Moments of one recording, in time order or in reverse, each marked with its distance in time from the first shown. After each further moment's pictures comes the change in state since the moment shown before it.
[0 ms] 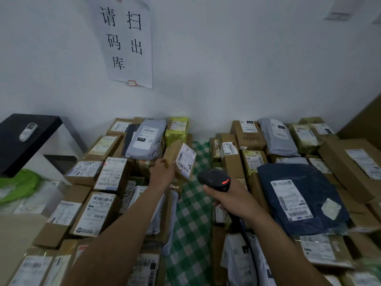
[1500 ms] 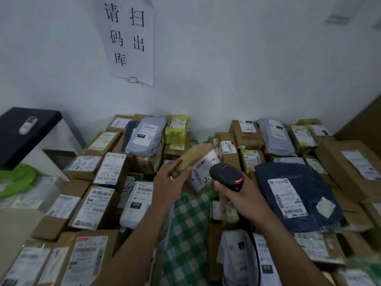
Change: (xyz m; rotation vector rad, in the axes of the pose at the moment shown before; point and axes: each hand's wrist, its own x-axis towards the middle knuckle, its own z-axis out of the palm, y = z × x) left_hand -0.083 0.000 0.008 -0.208 0.011 0.346; right_hand -0.018 0.013 -0.015 0.083 0.146 -0.051
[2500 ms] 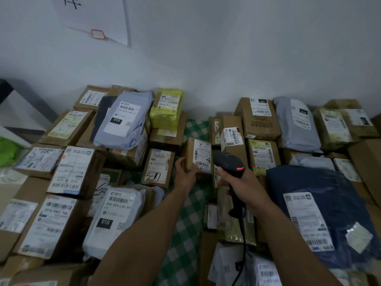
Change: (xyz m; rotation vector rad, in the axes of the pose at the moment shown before) left_hand 0.114 -0.137 0.144 -0.195 -0.072 -0.568; right_hand 0.149 0.074 -0.024 0.094 0.005 0.324
